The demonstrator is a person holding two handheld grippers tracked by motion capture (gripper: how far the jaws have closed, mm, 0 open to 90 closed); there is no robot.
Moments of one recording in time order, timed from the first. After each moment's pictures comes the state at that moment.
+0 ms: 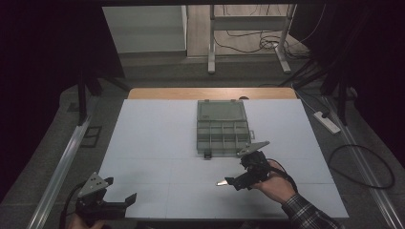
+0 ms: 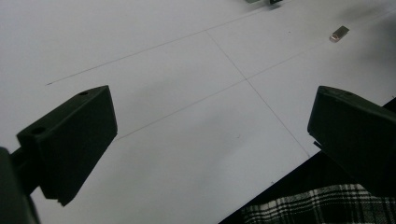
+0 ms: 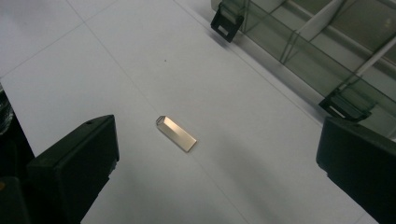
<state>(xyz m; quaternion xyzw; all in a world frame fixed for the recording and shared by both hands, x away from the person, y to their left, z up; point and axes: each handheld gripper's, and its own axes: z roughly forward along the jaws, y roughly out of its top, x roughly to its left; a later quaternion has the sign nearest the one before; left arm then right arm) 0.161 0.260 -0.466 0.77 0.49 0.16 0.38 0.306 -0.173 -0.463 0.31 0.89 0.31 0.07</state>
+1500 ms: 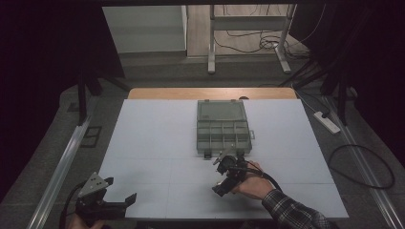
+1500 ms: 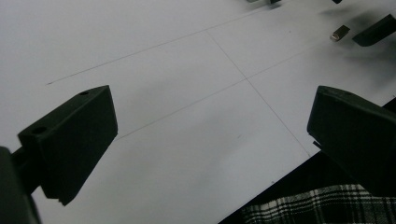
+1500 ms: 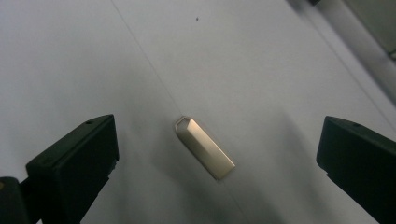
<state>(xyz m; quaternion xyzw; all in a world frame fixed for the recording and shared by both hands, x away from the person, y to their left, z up) 0.161 0.260 -0.466 0.77 0.49 0.16 0.37 0.315 -0.115 -0.504 0.25 0.95 0.20 0.04</state>
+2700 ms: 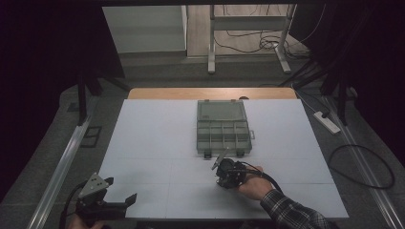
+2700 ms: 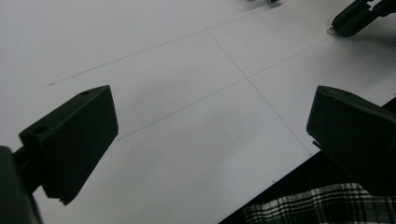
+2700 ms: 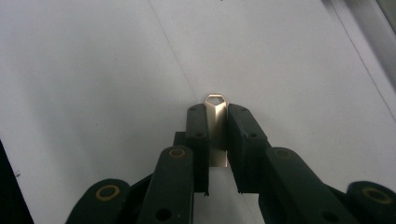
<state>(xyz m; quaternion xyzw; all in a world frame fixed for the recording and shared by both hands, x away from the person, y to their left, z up) 0.161 0.259 -0.465 0.77 0.49 0.17 0.37 0.312 -0.114 -0.502 0.19 0.97 0.16 0.04</state>
